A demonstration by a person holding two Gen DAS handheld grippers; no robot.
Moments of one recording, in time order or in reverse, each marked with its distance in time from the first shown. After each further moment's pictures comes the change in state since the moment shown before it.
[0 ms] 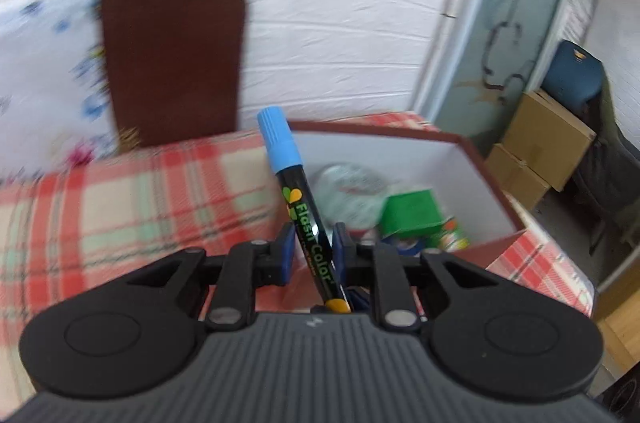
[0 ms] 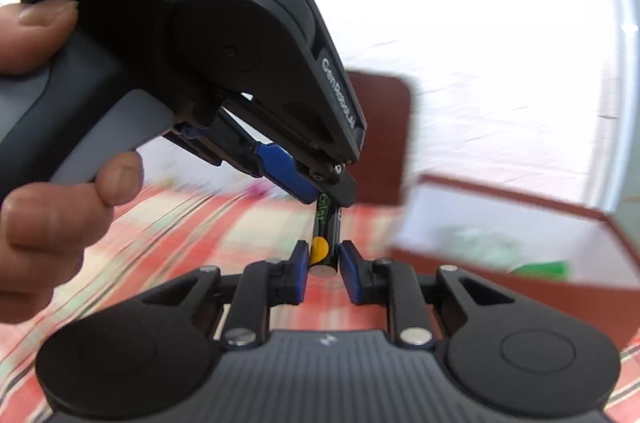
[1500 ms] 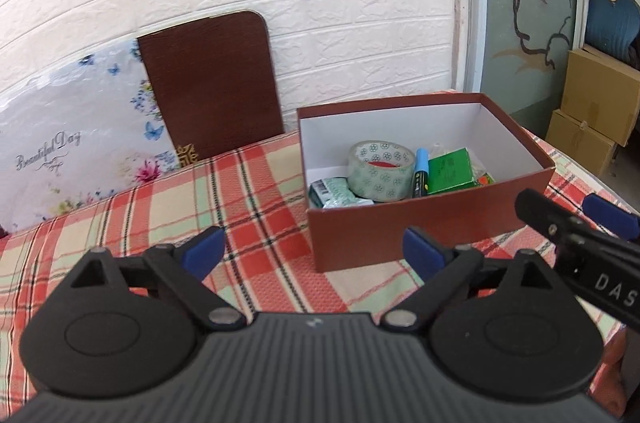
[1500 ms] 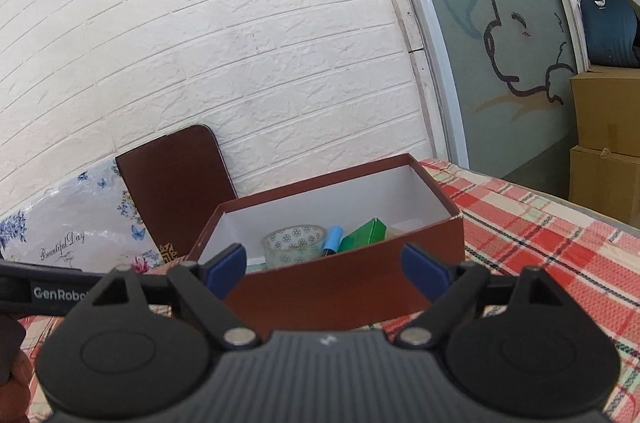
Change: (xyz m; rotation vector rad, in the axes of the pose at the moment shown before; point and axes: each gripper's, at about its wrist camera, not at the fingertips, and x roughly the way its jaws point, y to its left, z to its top) left arm -0.045 -0.061 -0.062 0.140 -0.053 0.318; right arm -0.084 -0.136 -0.007 0.458 -0.018 -0.255
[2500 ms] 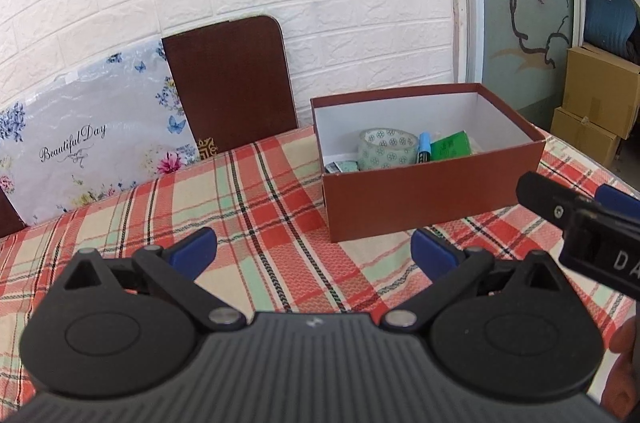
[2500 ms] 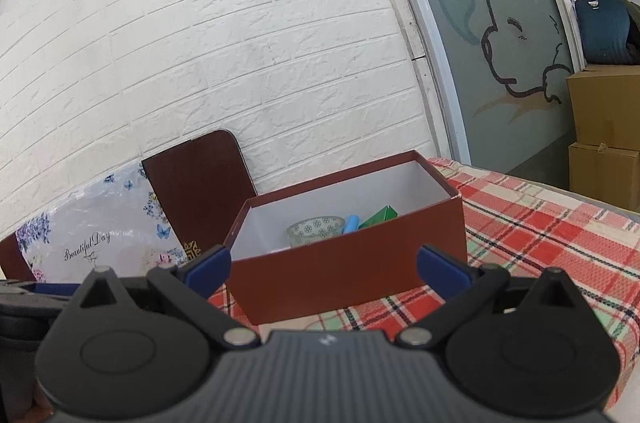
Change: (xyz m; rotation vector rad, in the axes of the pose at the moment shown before) left arm -0.028 0.004 -0.034 0.013 -0.037 0.034; right arm -0.045 0.016 -0.019 0.023 -0.015 0.017
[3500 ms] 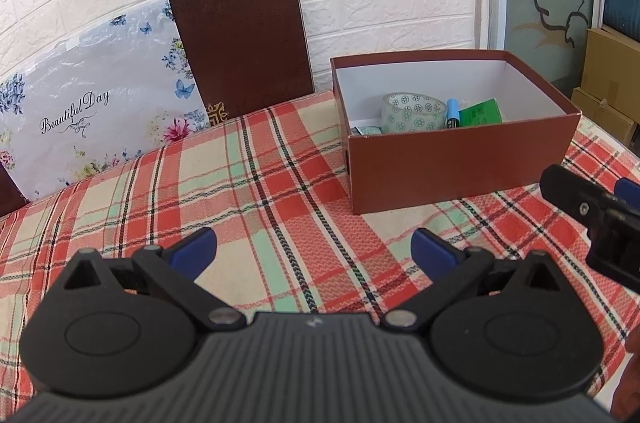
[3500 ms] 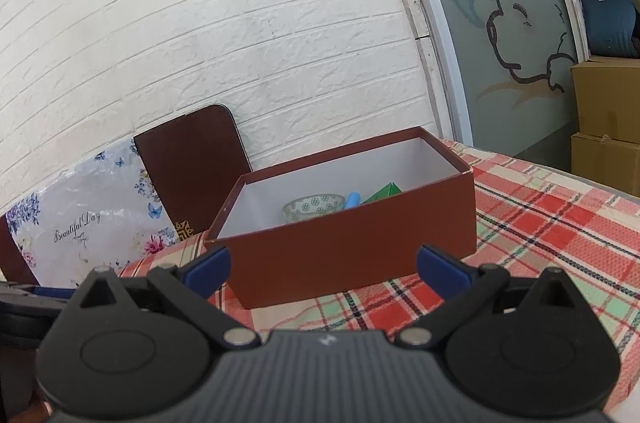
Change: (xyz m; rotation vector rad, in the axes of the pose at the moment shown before) left arm 0.031 0.013 -0.007 -0.007 0.096 0.029; right arm 0.022 0.006 -0.016 -0.018 0.042 -0.014
